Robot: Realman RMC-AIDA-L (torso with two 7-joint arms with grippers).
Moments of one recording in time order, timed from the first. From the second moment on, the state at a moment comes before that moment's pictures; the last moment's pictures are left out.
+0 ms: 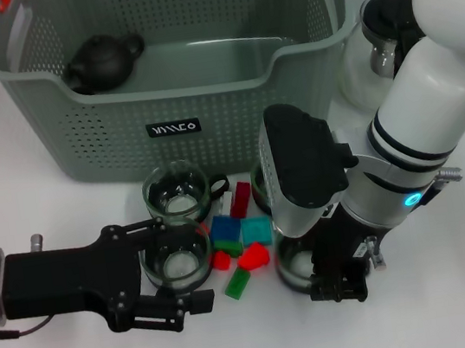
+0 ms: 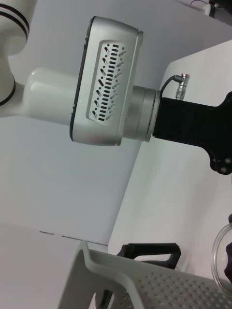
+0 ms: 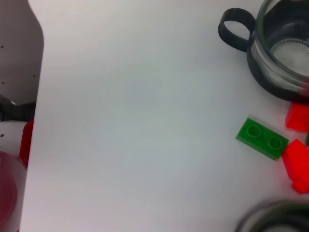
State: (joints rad) left arm -0.48 -2.09 0.57 0.70 2.18 1.90 -1.28; right arm 0.90 2.11 -1.77 -0.91 -2.35 -1.42 2.10
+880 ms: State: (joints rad) left arm -0.46 -2.09 0.55 0.70 2.18 1.91 -1.28; right arm 0.80 2.10 -1.64 -1.20 -2.34 -1.64 2.09
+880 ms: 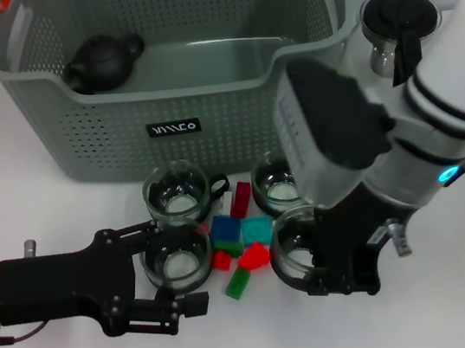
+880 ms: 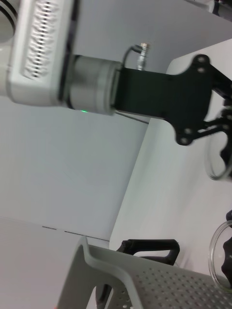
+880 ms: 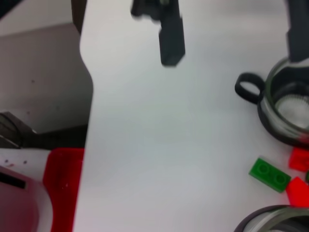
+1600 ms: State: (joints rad) left arm -0.46 -2.09 0.55 0.70 2.17 1.91 -1.27; right arm 1.02 2.09 -1.03 -1.35 -2.34 -1.87 2.09
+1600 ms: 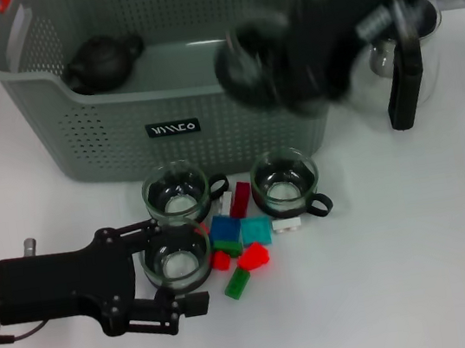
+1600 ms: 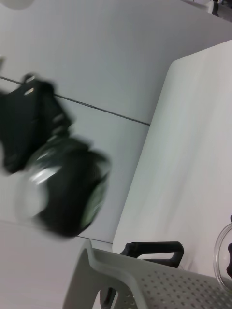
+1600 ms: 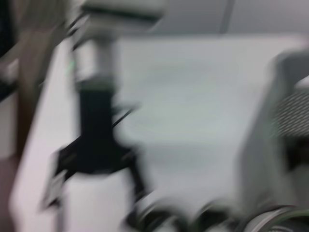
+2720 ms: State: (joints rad) left arm -0.47 -2.09 0.55 0.70 2.18 1.92 -1.23; right arm 1.24 2.07 -1.08 -0.56 -2.48 -0.78 2.16
